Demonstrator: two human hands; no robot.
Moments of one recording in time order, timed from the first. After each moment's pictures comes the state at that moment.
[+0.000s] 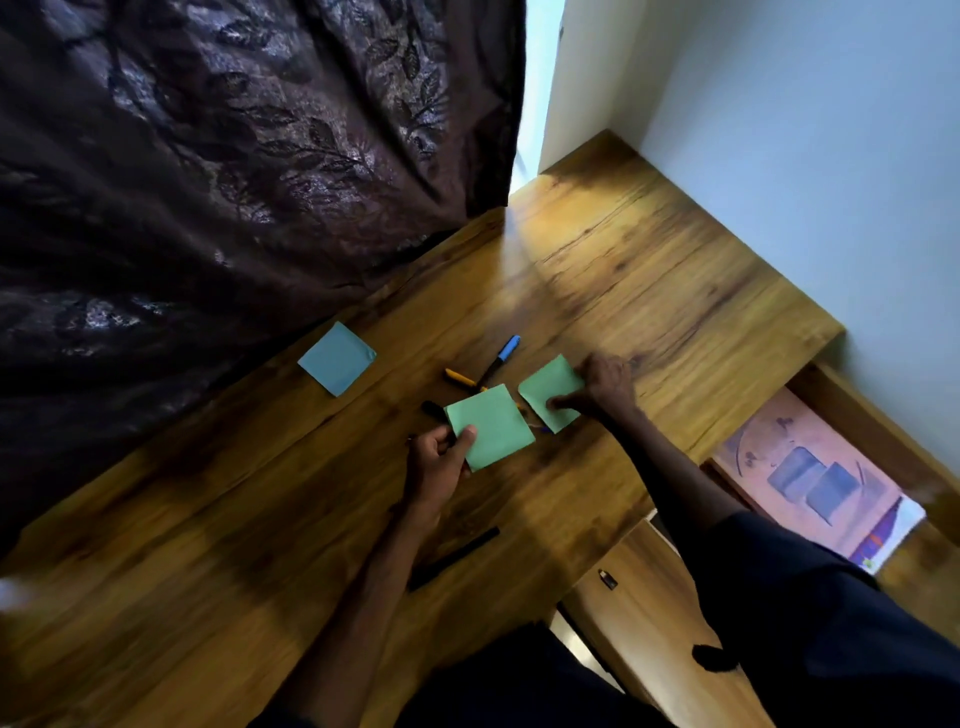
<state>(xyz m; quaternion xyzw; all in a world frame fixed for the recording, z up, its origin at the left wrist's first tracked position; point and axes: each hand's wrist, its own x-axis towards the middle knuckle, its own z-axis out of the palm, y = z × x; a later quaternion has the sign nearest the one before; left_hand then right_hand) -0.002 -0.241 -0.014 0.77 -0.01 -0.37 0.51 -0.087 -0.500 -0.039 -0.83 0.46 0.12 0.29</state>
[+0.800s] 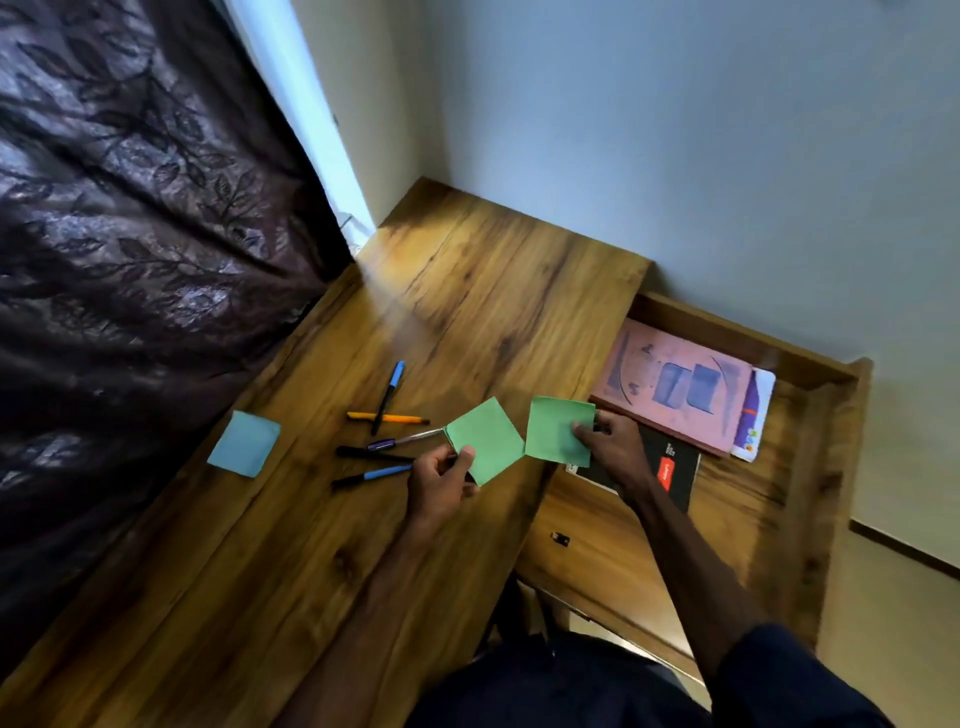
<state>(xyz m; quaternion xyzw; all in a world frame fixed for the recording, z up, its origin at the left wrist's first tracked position) -0.095 -0.282 0.023 0.74 -0.14 -0.46 0.46 -0.300 -0.433 -0.009 -0.50 0.59 -0.22 0.60</state>
